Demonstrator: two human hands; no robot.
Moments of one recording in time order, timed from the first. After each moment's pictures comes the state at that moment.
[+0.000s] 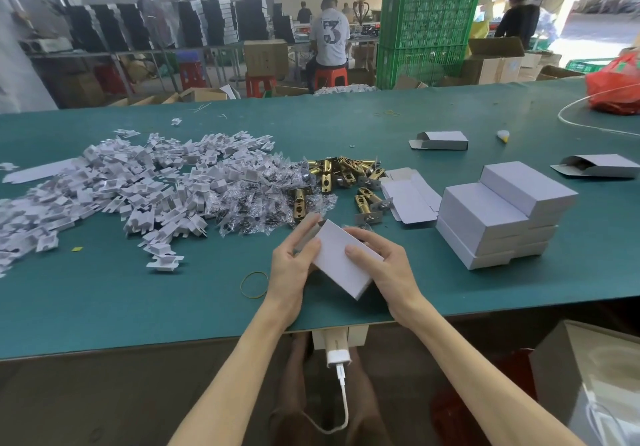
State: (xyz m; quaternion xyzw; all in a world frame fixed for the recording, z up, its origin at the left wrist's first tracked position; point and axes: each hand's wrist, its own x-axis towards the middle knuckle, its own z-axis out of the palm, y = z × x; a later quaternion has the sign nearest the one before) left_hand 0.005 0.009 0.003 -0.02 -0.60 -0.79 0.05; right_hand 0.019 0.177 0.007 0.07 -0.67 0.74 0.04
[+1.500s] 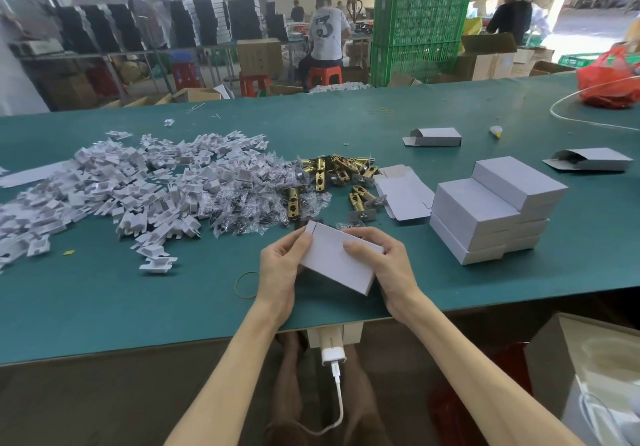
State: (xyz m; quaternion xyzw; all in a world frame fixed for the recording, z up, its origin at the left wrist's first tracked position) left_hand 0.001 0.005 -0.006 0.02 -0.59 -0.80 0.04; right_hand 0.019 0.181 0.011 0.04 -0.65 0.75 0.03
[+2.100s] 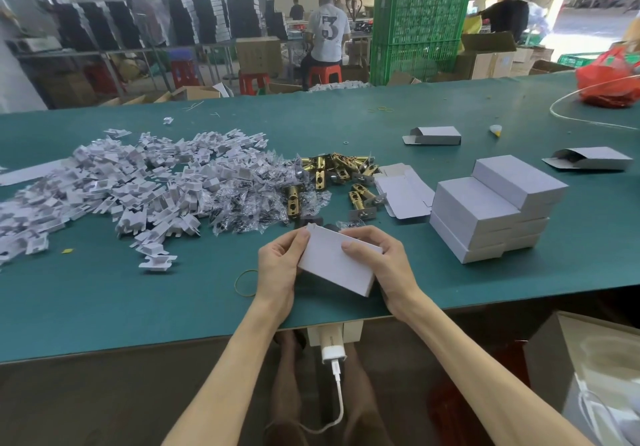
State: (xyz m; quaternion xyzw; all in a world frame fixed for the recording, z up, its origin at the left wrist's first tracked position) left_hand 0.001 0.006 -0.005 0.03 -0.60 -0.80 0.06; right_hand 0.019 0.181 0.009 0.05 -0.66 0.75 0.02
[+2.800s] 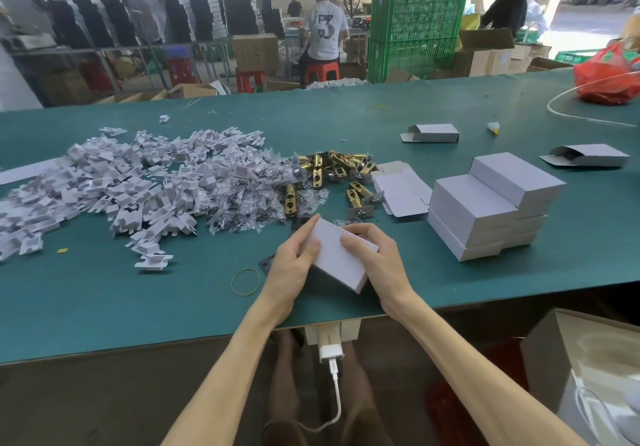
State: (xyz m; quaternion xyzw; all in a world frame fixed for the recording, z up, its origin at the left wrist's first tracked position) left_hand 0.002 0.009 -0.006 -0.08 -0.70 -0.71 0.00; right_hand 0.011 0.175 0.001 0.02 -0.70 0.71 0.07
